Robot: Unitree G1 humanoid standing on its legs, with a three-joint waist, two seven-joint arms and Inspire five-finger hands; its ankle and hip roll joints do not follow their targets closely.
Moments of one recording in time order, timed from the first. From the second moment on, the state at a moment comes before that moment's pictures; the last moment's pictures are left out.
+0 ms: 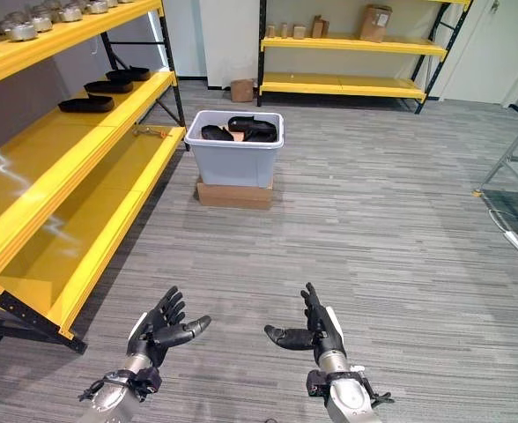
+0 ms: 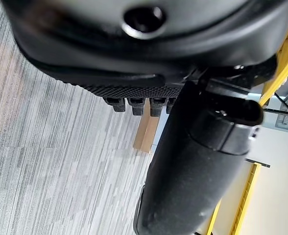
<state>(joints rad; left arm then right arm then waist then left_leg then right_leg) 0.18 0.34 -0.30 0.23 -0.62 -0.15 0.07 0.20 -0.34 0.28 0.17 0.34 -0.13 -0.15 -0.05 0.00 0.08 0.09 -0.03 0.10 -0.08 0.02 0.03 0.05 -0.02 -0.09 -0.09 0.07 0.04</state>
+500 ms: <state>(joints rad) 0.19 0.34 -0.30 0.23 -0.62 -0.15 0.05 0.20 -0.34 0.28 0.17 0.34 -0.13 -0.14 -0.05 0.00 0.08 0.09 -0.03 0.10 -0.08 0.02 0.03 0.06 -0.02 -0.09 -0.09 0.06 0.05</state>
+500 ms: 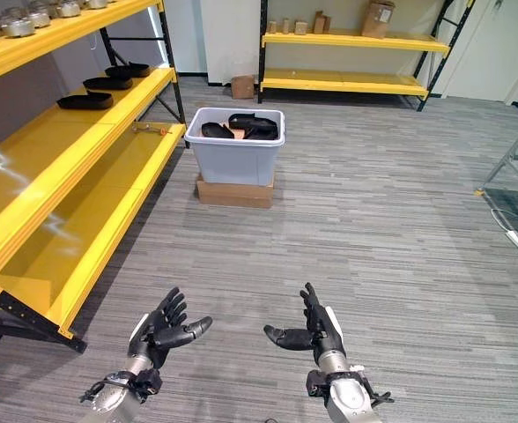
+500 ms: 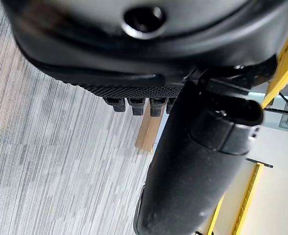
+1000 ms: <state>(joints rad) 0.19 0.34 -0.29 0.23 -0.62 -0.15 0.05 0.20 -0.34 0.28 0.17 0.34 -0.13 -0.14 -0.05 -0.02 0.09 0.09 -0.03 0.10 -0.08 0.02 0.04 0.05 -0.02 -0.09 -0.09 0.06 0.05</state>
